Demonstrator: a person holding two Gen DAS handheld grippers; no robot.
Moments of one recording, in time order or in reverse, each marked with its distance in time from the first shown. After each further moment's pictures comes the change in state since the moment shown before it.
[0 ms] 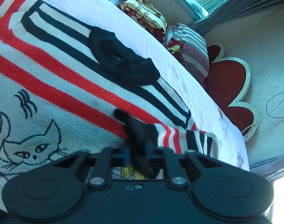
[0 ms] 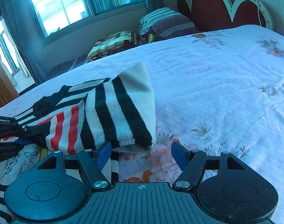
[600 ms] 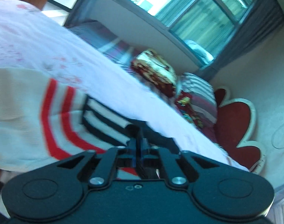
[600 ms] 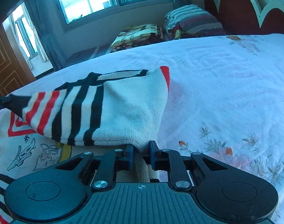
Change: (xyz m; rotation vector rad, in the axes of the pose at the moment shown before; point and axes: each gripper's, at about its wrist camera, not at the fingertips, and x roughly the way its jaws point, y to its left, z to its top) left arm -0.097 0.038 0.062 0.026 -0.307 0.110; right arm 0.030 0.051 0.003 -0.122 0.023 0.090
